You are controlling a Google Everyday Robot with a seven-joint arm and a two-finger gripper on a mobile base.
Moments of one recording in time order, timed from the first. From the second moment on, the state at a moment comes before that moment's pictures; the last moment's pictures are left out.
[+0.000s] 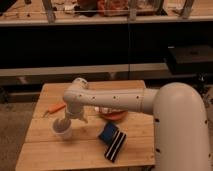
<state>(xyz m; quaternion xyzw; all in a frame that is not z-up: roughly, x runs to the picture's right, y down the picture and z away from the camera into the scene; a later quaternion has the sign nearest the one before) -0.183 0.169 0.786 -0.14 -0.34 -0.67 0.64</state>
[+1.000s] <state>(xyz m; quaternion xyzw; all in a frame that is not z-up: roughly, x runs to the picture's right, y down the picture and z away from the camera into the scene) -0.188 0.171 0.792 -0.14 -0.33 -0.68 0.64</state>
